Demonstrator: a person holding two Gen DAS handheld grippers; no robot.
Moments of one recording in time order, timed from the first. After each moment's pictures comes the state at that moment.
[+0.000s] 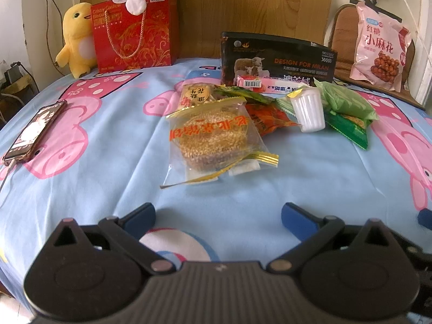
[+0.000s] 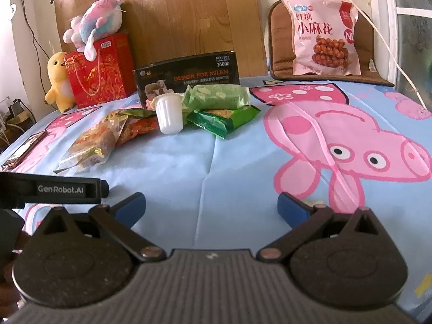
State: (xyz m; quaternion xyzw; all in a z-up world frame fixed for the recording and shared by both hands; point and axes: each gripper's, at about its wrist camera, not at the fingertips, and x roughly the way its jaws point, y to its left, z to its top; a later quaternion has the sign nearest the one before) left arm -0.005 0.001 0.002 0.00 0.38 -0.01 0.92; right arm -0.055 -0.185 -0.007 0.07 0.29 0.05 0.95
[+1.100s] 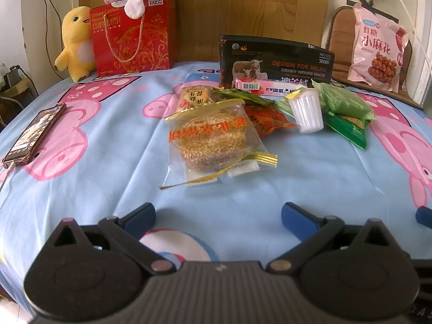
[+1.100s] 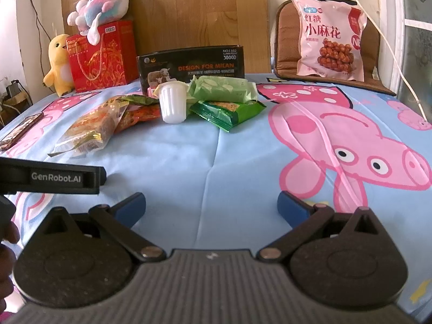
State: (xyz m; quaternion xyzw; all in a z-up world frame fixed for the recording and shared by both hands) left arm -0.009 0.000 -0.002 0.00 0.37 -0.01 0.93; right arm -0.052 -0.174 -0.009 0.03 0.30 0.05 0.95
